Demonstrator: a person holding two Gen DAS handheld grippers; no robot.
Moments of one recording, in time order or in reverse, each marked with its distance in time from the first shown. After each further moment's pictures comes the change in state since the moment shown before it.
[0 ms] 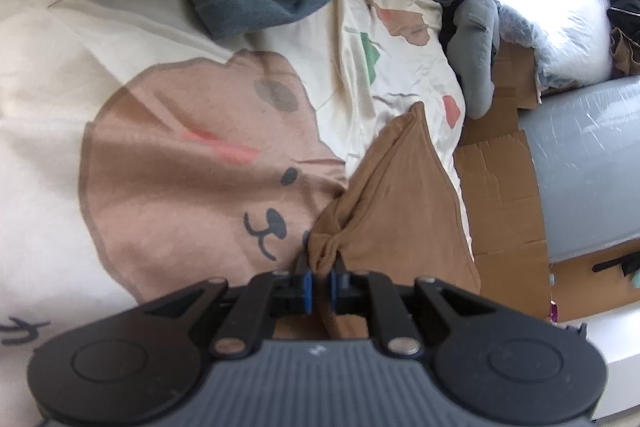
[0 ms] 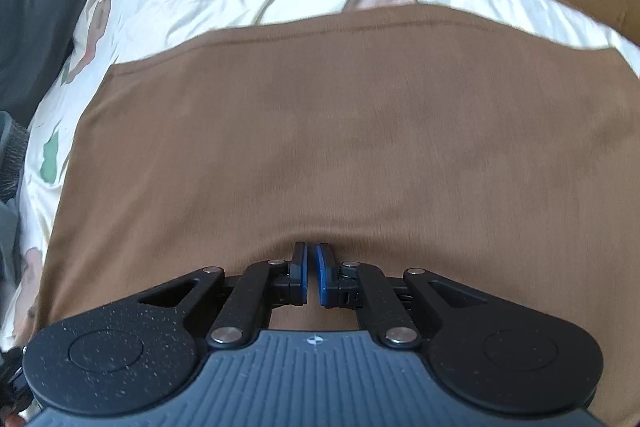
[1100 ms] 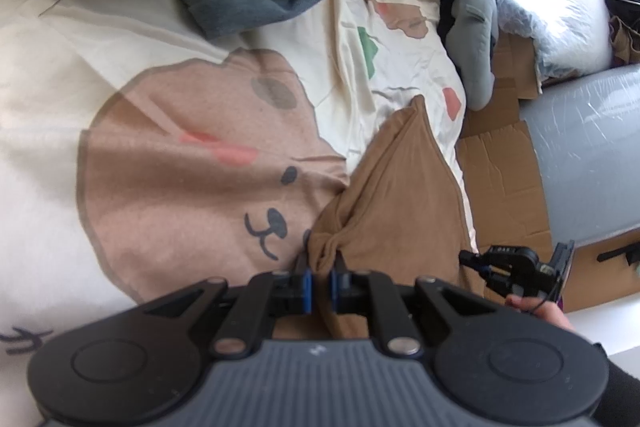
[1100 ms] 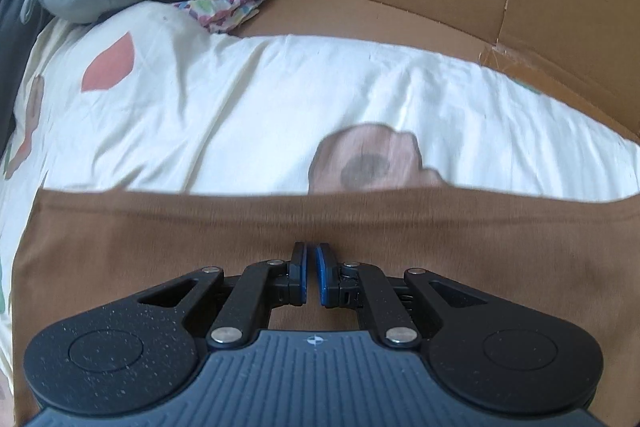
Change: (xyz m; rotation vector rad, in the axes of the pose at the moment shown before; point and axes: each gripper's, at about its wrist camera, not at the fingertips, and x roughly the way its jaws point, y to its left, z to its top) left arm 0.002 -0.002 0.002 0.028 0.016 0.010; right arm 0.049 -0.010 0.130 -0.004 -0.095 -0.085
